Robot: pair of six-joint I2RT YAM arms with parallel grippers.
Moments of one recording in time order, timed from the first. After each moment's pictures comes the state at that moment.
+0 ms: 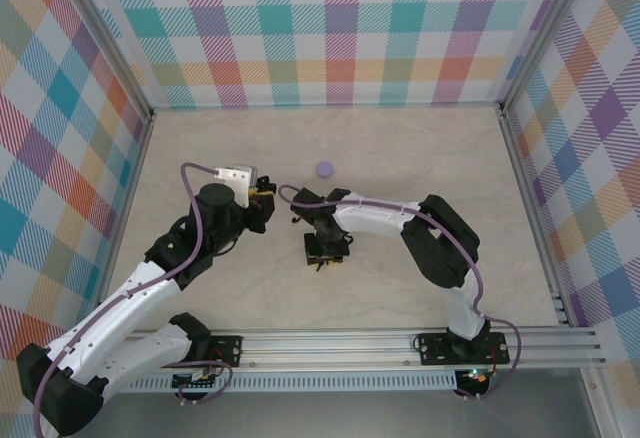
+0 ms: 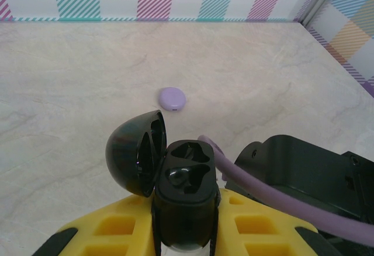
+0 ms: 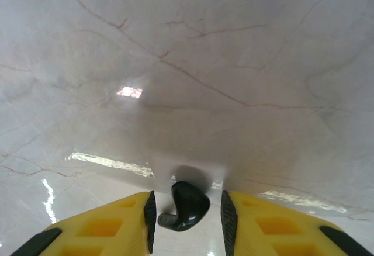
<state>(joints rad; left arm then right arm) -0.61 0.88 0.79 -0.35 -0.12 -0.32 0.94 2.01 1.41 -0.88 -0.17 0.77</state>
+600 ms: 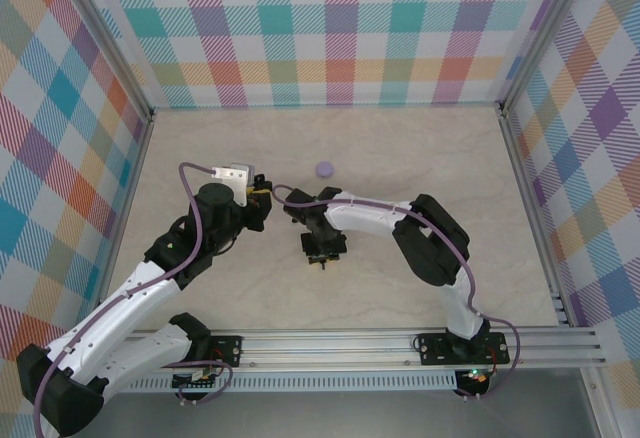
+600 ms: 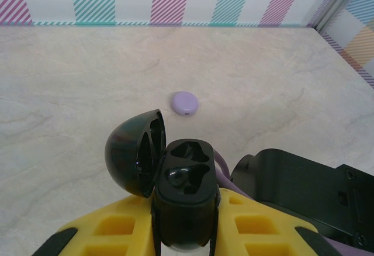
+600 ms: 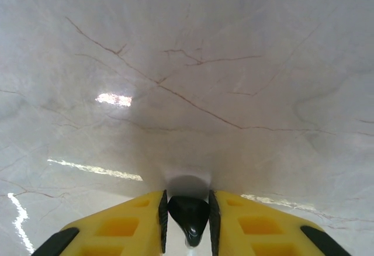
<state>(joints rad) -0.61 0.88 0.79 -0.35 -0.16 -0.32 0.95 2.07 1.50 -0.96 -0.08 0.74</state>
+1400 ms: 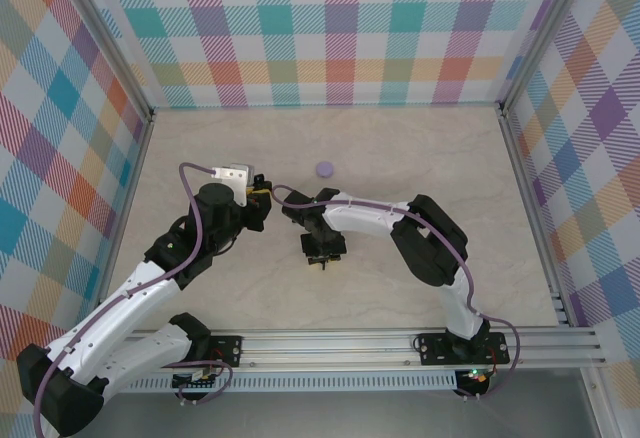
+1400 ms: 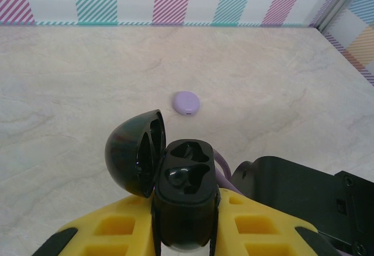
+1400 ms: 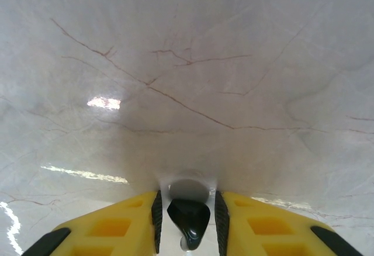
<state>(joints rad) -0.61 0.88 0.79 -0.35 -0.16 -0.32 0.96 2.08 1.51 -0.97 -0.06 0.77</state>
